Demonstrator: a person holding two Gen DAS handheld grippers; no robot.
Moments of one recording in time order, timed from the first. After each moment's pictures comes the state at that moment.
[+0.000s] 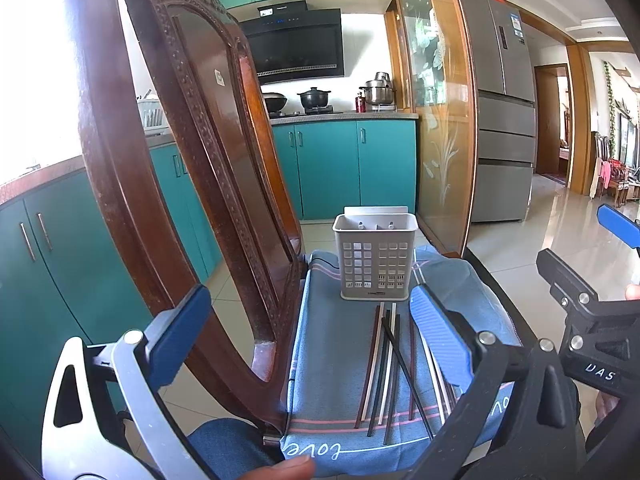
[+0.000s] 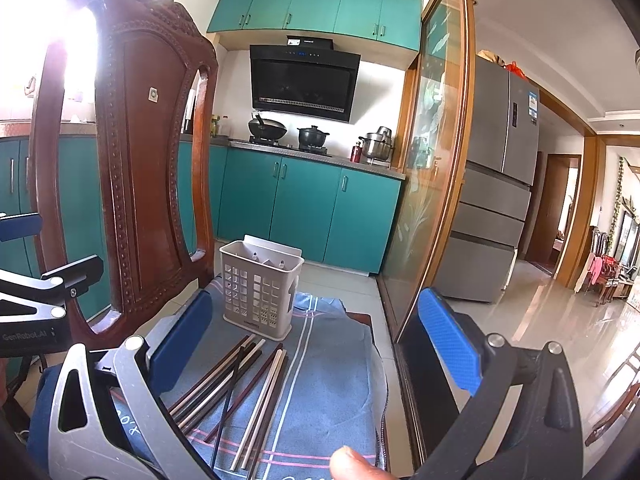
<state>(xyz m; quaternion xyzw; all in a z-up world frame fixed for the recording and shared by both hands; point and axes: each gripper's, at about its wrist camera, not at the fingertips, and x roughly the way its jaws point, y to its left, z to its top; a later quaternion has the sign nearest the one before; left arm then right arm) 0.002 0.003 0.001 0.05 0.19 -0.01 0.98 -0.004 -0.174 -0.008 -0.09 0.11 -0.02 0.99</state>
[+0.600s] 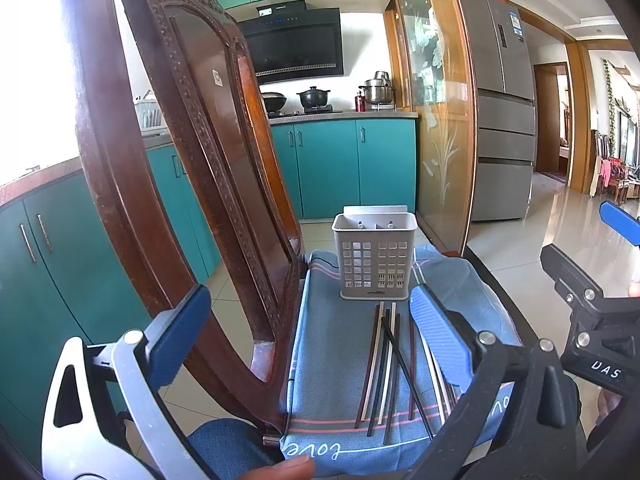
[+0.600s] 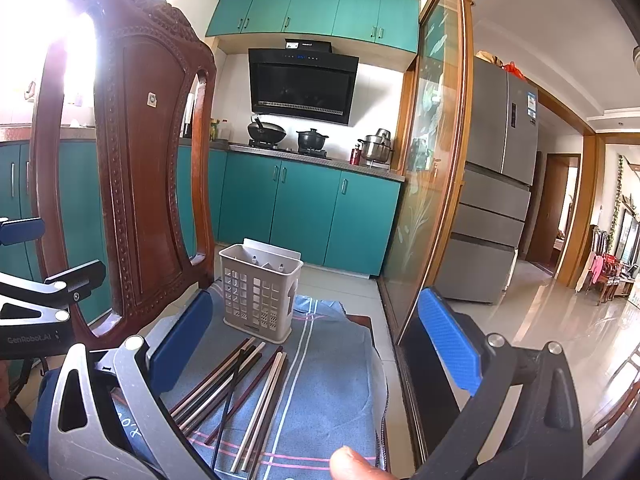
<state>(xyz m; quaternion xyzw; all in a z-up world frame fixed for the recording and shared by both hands) 0.002 0.004 0.001 0.05 0.19 -0.01 0.98 -0.007 -0.177 -0.009 -0.09 0.11 -0.02 0.99</state>
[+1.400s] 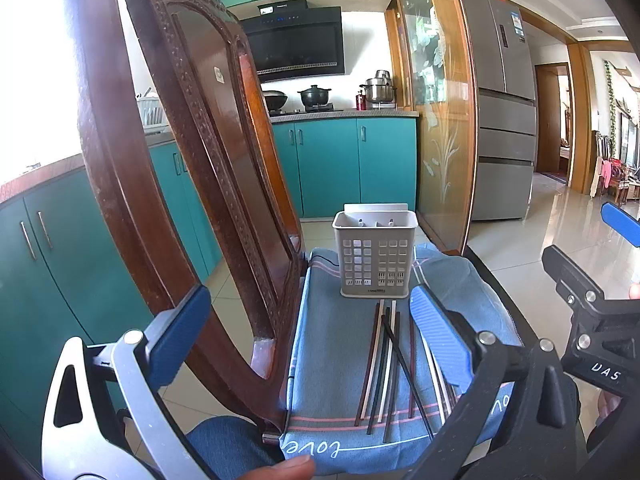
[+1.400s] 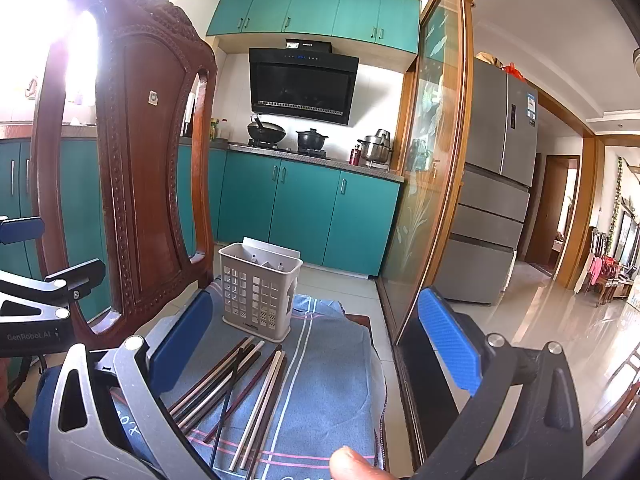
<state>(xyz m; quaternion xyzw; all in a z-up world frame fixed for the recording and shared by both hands) 0.003 0.004 0.000 0.05 0.19 -0.01 0.98 -0.010 -0.179 -0.009 -0.09 0.11 -0.02 0.99</state>
